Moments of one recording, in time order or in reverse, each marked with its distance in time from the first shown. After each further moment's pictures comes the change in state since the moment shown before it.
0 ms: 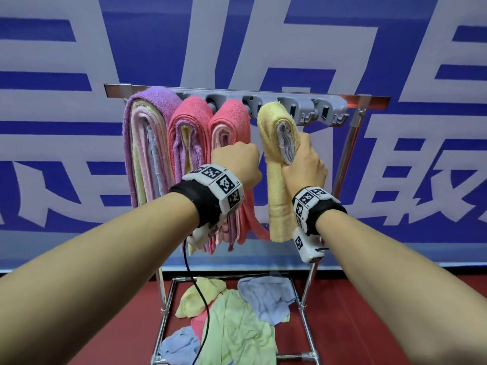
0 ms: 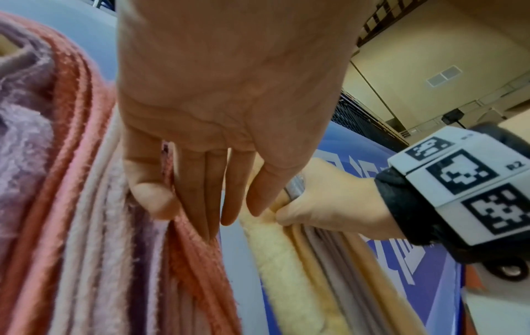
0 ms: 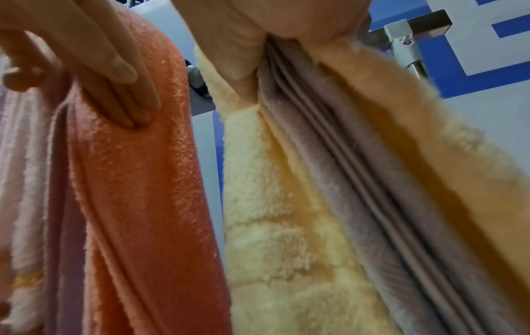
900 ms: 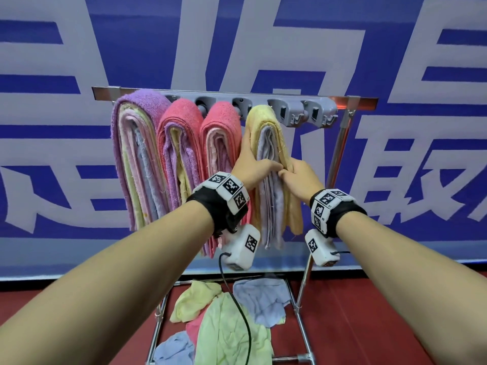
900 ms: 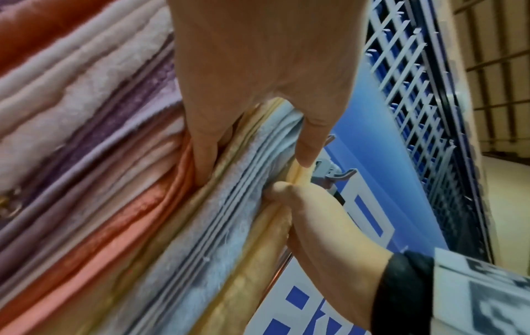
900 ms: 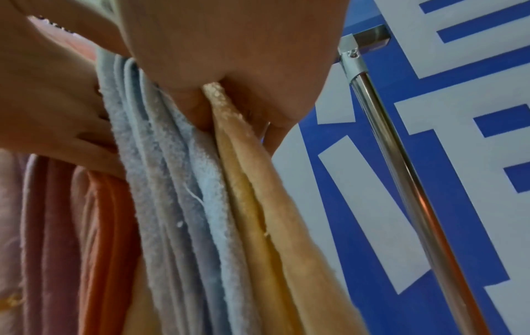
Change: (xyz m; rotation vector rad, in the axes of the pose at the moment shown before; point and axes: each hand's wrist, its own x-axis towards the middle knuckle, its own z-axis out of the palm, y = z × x) left_hand 0.027 0.028 0.053 -1.435 0.006 -0.055; right_hand 0.003 0.029 -0.021 0.282 -0.475 -0.030
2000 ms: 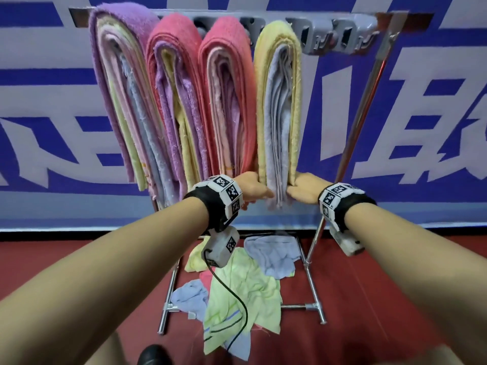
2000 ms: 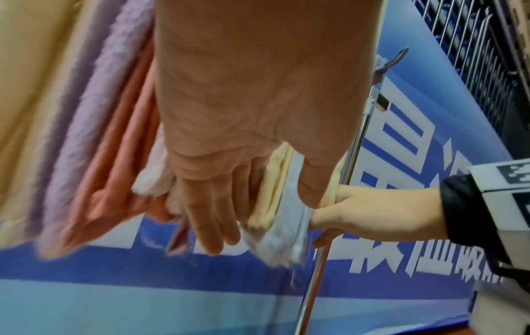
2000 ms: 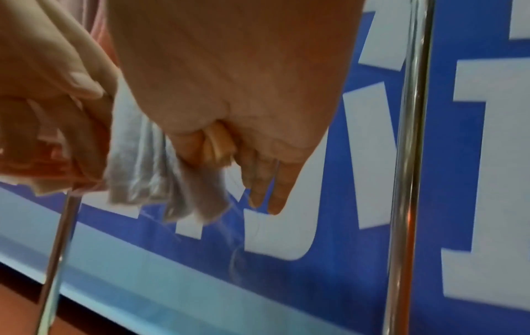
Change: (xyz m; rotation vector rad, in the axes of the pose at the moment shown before) left_hand -0.057 -0.116 -0.012 0.618 -0.301 -0.579; right_hand -0.029 0.097 0.081 -0.478 -0.527 0.133
